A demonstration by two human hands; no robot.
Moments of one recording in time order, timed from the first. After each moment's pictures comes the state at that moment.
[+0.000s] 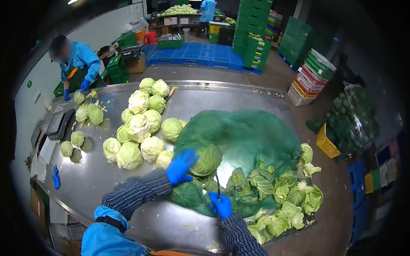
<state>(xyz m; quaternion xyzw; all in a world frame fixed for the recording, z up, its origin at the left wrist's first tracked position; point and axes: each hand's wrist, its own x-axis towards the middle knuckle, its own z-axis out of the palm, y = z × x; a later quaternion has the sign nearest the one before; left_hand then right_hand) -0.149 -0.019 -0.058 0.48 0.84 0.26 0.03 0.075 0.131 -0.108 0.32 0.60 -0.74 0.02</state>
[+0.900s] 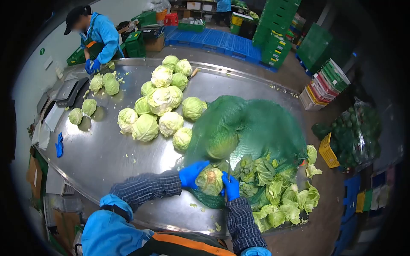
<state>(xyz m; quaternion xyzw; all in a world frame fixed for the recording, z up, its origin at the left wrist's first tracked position) -0.063 -0.075 -0.122 0.59 0.76 0.23 0.18 0.067 0.120 -0.104 0.34 0.61 -0.72 -0.02</state>
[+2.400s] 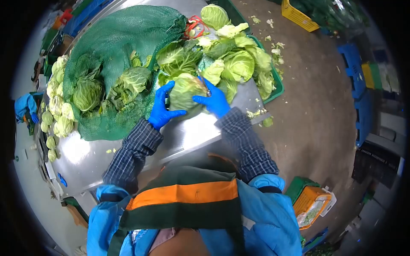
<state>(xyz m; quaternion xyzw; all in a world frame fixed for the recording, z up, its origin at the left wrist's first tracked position) 0.200 0.305 -0.114 0.47 0.72 0.48 0.18 0.344 0.478 -0.096 0.31 0.57 -0.76 -0.06</state>
